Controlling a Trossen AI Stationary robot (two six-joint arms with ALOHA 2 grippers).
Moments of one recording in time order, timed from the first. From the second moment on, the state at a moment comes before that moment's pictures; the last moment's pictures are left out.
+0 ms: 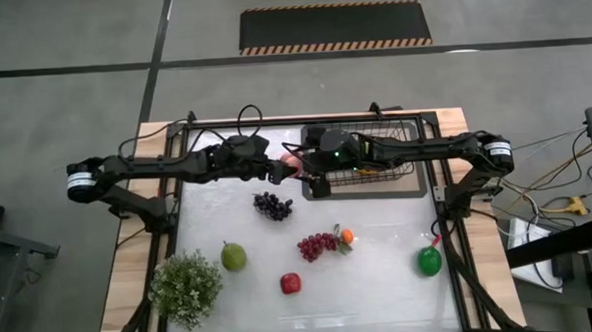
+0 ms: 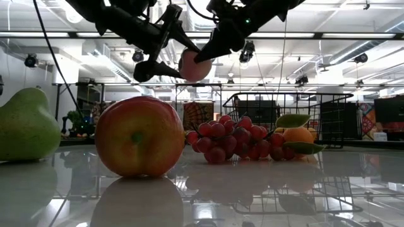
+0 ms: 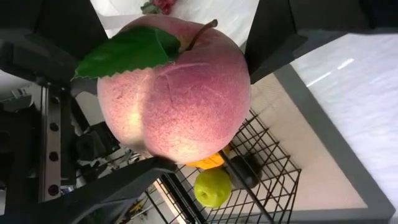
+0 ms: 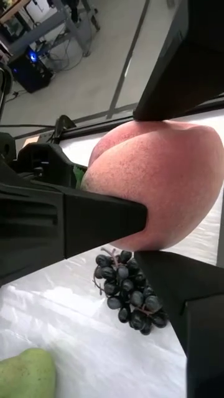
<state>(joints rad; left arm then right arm) 0.23 1.32 0.88 0.02 0.02 -0.83 -0.17 1.63 1.25 -0.15 0.05 -0.47</state>
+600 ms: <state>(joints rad) 0.23 1.31 0.88 0.01 0.03 -0.76 -0.17 1.63 1.25 -0.15 0.05 -0.44</state>
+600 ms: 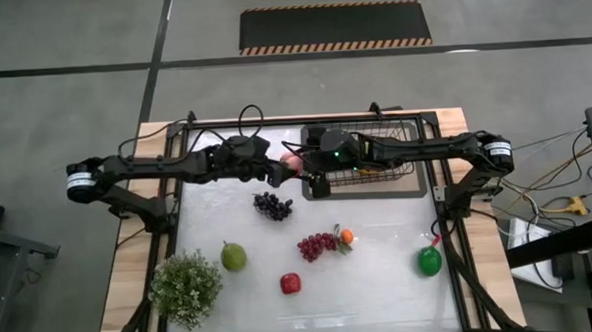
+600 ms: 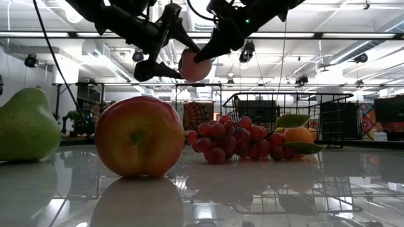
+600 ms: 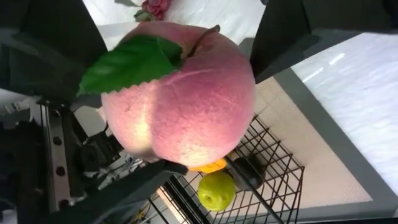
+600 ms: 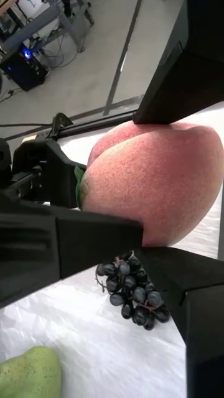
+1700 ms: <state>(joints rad) 0.23 1.24 0.88 0.12 0.01 -0.51 -0.21 1.53 1.24 -0.20 0.05 -0.25</state>
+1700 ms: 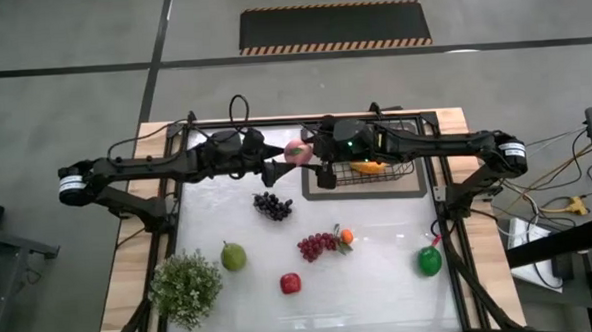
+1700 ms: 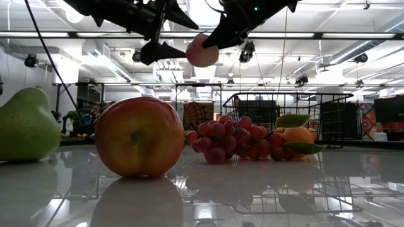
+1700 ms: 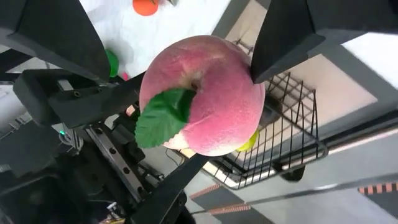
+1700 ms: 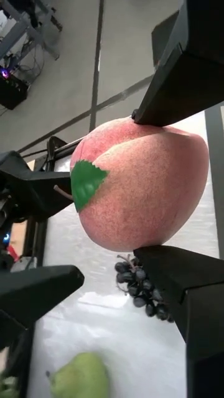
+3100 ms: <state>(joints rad) 0.23 1.19 0.86 0.18 -0.11 -0.23 -0.39 1.15 0.63 0.06 0.35 0.31</state>
